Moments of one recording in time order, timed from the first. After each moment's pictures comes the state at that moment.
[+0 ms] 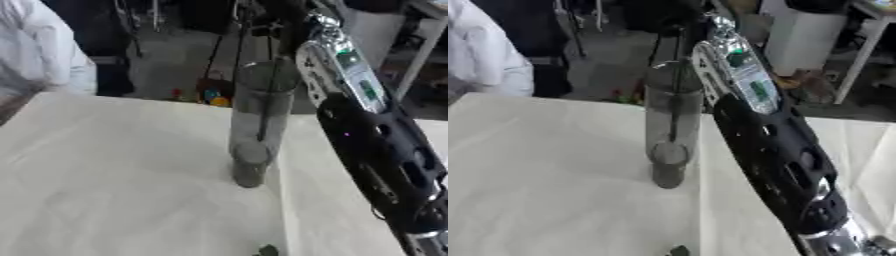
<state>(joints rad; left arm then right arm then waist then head) -0.69 0.32 -0.02 -1.98 -0.01 -0.24 0.26 -1.23 -0.37 0.15 -1.36 -0.54 0.47 -0.55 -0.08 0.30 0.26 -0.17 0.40</state>
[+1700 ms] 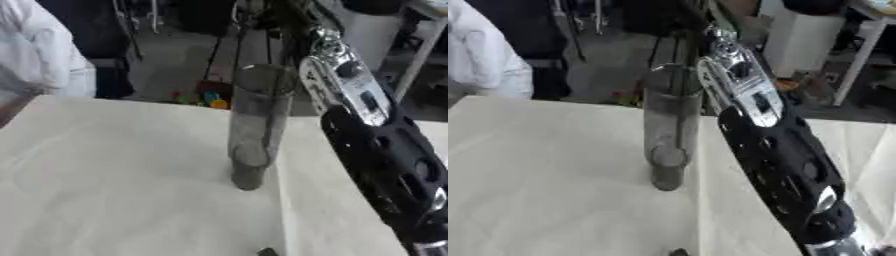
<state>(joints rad) -0.69 0.32 -0.02 -1.98 0.00 -0.24 0.26 -1.20 -0.38 0.16 -1.36 -0.40 0.44 -0.40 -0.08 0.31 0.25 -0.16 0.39</state>
